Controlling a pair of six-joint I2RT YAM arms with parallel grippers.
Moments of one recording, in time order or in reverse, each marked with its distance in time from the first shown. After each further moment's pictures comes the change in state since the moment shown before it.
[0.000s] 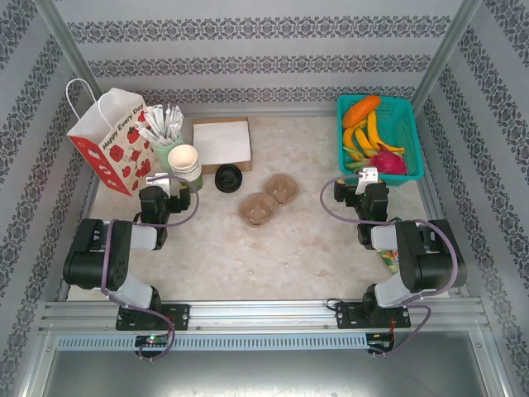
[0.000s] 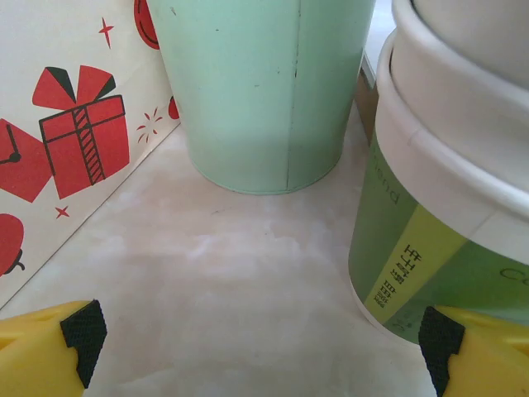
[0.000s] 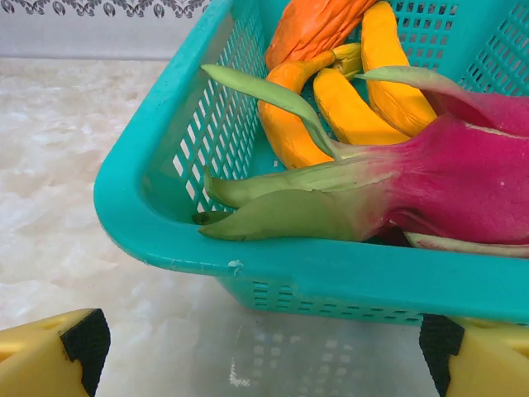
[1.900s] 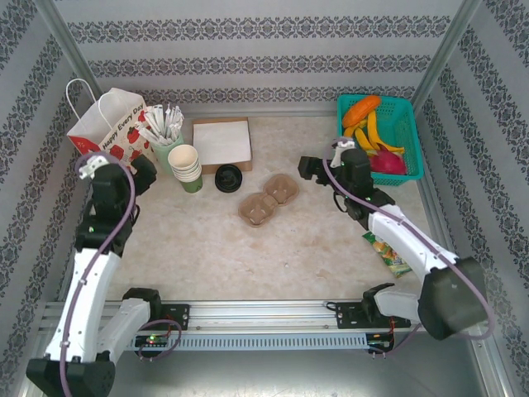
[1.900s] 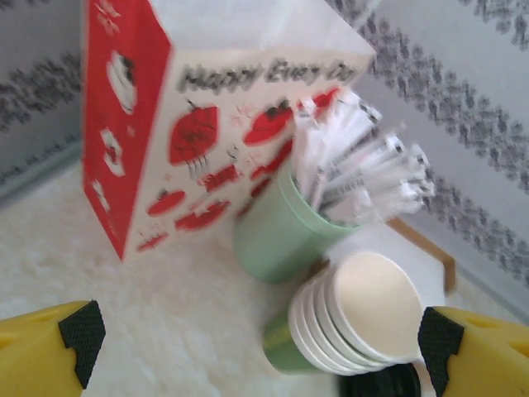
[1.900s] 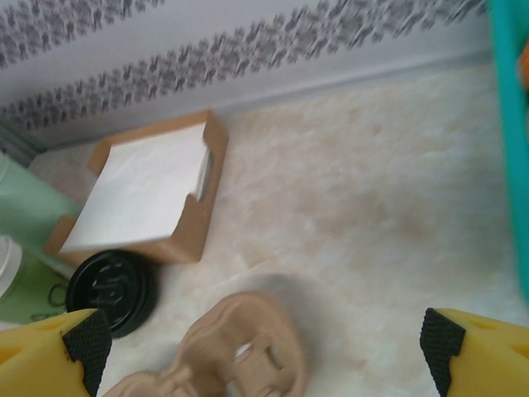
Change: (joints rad) left arm -0.021 -0.671 0.605 -1.337 -0.167 -0.613; right arm 0.335 -0.254 0.487 -0.849 -0.090 0.440
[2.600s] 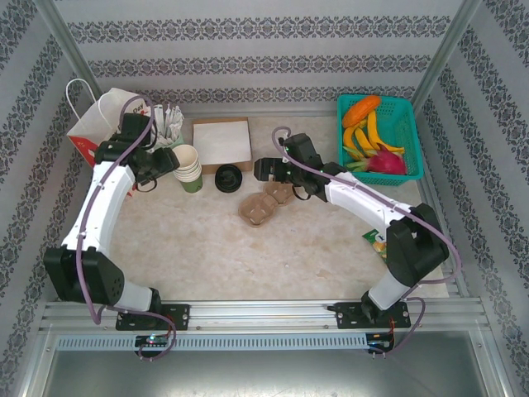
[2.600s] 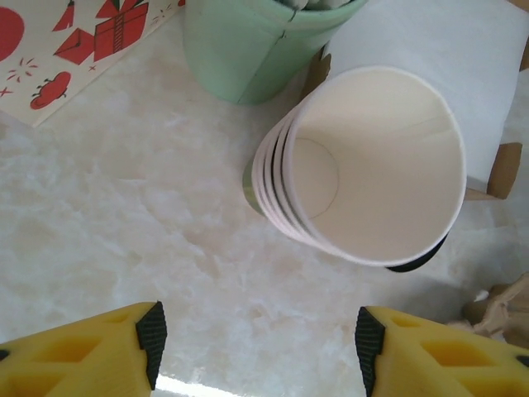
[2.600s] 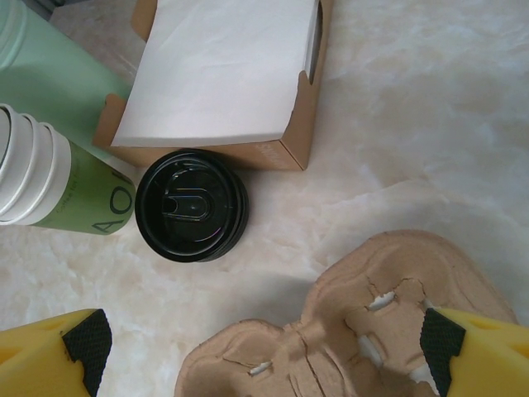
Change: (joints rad) left arm -0.004 0.579 0.467 -0.419 0.301 0.120; right arm 0.216 0.369 0.369 -0.247 -0.029 0.072
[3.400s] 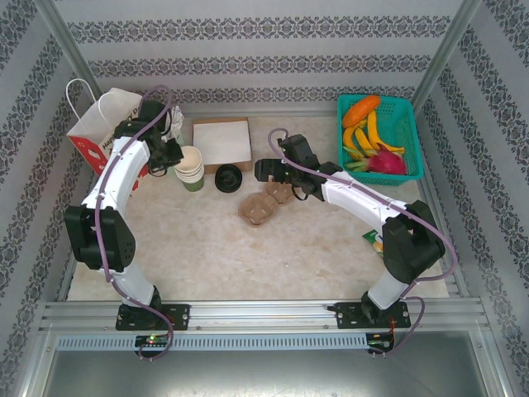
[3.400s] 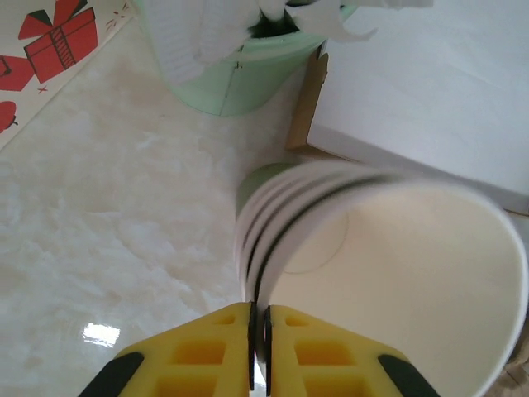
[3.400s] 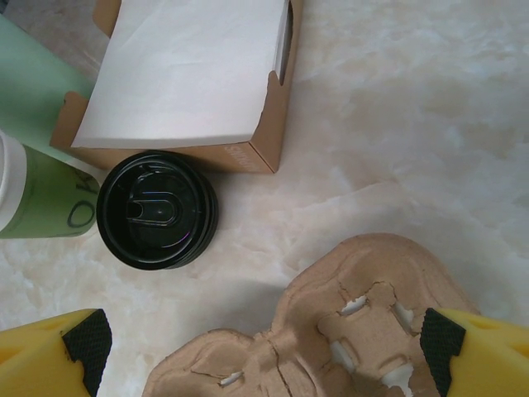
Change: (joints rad) left arm -0.021 0.249 0.176 -0.037 -0.016 0.034; right arm 0.008 0.023 0.010 -0.015 0.077 -0.023
